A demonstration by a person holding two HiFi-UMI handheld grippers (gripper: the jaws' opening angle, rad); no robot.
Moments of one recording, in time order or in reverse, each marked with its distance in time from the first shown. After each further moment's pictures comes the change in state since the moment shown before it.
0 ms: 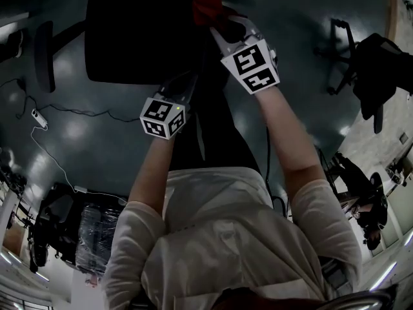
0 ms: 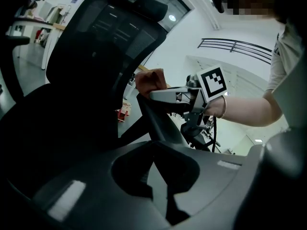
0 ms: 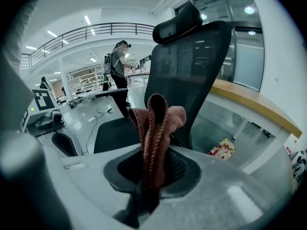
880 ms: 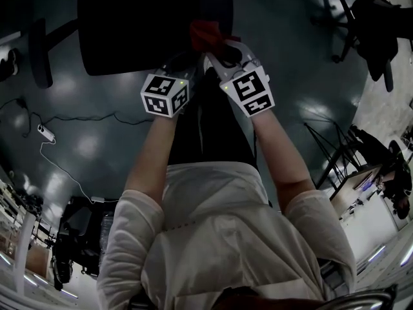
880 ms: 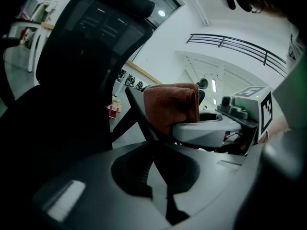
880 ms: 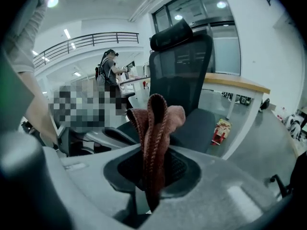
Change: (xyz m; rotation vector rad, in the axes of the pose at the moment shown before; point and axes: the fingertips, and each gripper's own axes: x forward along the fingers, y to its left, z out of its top) left arm -0.020 -0.015 -0.029 0.092 0.058 -0.103; right arm -0.063 0.138 -0.059 0.225 -0.049 -0.076
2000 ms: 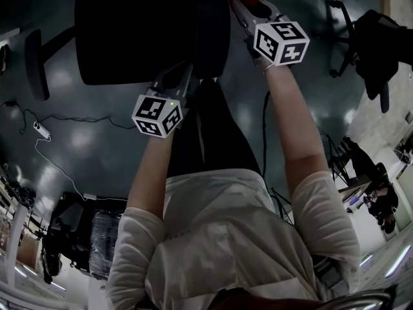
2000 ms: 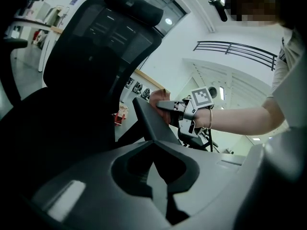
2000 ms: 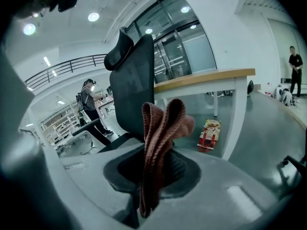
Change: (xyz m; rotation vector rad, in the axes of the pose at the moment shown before) left arm 0.013 0.011 0.037 -0.060 -0.094 0.075; right arm 0.047 -0.210 0.060 0.277 -0.176 -0.070
